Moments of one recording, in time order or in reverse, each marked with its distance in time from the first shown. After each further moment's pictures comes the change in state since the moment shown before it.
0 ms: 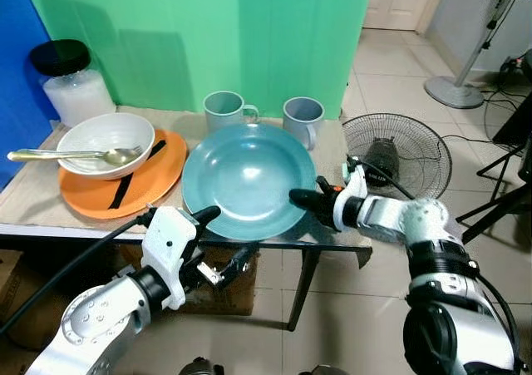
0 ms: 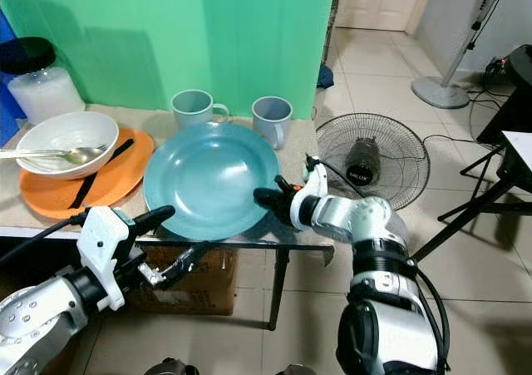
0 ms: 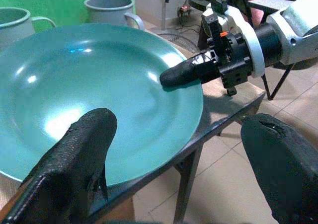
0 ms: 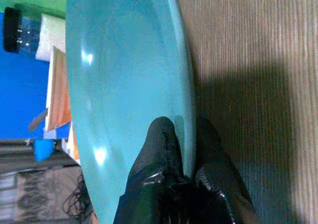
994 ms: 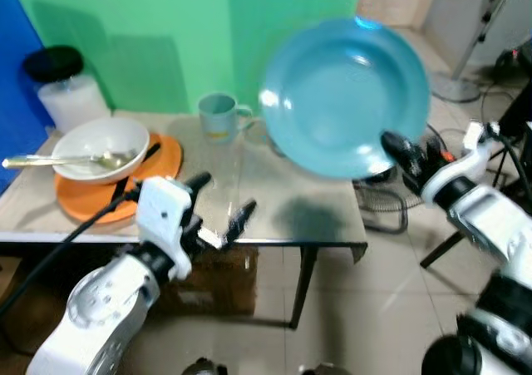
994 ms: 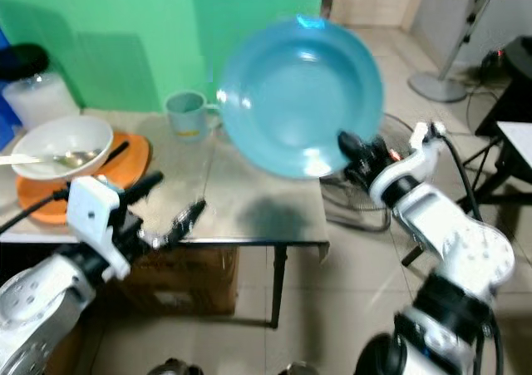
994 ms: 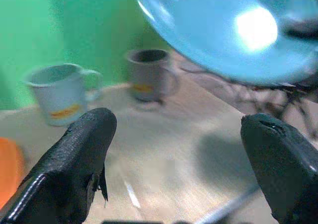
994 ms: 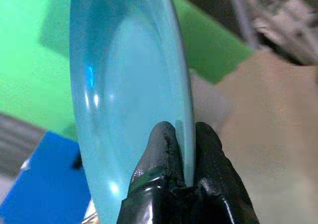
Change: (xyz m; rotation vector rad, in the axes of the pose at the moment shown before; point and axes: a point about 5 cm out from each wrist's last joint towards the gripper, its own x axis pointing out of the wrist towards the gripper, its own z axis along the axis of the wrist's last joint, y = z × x) left arm 0.013 0.012 0.032 0.006 -0.150 0.214; right arm -0.120 0.014 0.039 -0.094 -0.575 0.113
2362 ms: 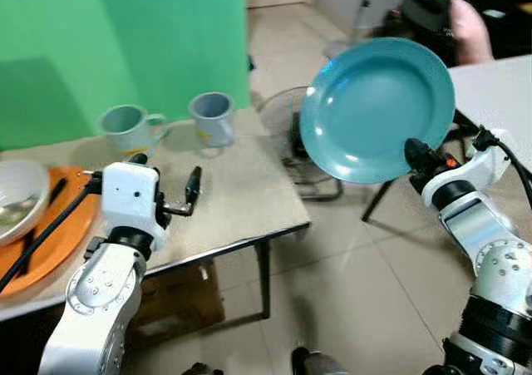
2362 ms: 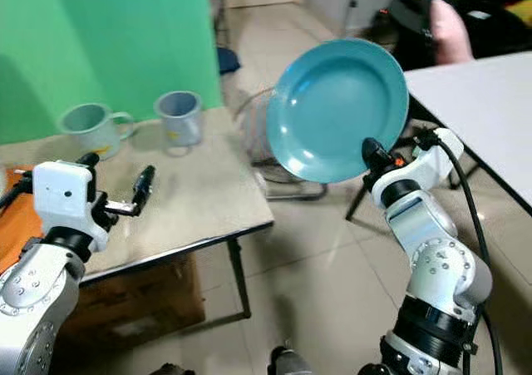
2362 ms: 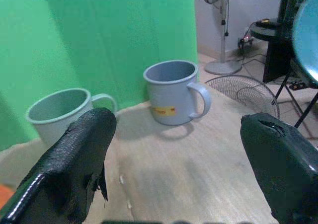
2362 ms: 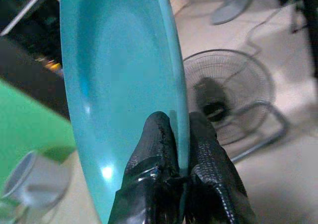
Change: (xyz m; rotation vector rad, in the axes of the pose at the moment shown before) left arm -0.001 0.036 -0.007 0.103 -0.004 0.416; right arm 0.005 -0.002 -0.001 -0.298 -0.227 -0.299
